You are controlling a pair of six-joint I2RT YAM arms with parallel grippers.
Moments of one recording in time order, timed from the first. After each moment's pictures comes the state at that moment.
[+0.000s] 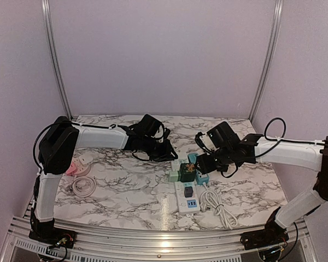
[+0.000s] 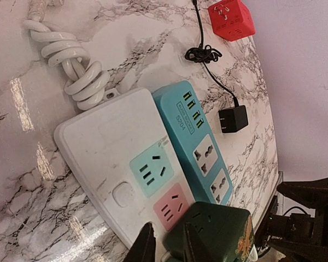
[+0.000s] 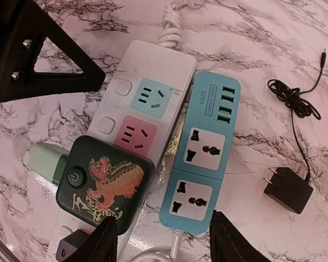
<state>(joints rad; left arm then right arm) -0.80 2.17 1.60 -0.19 0.40 -0.74 0.73 1.45 0.97 -0.44 0.08 0.23</state>
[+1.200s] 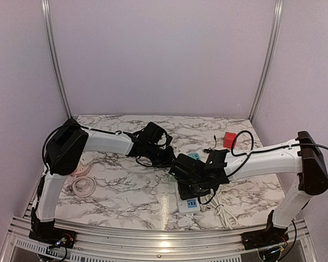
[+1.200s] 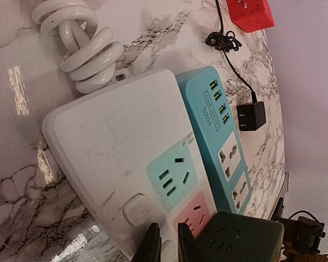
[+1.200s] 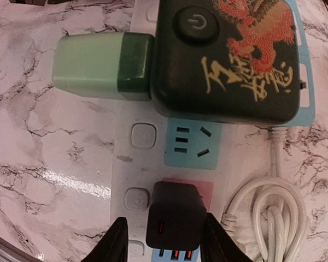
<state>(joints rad) -0.82 2.26 1.61 -0.13 0.40 -0.78 1.14 1.66 1.11 -0.70 0.31 0.90</state>
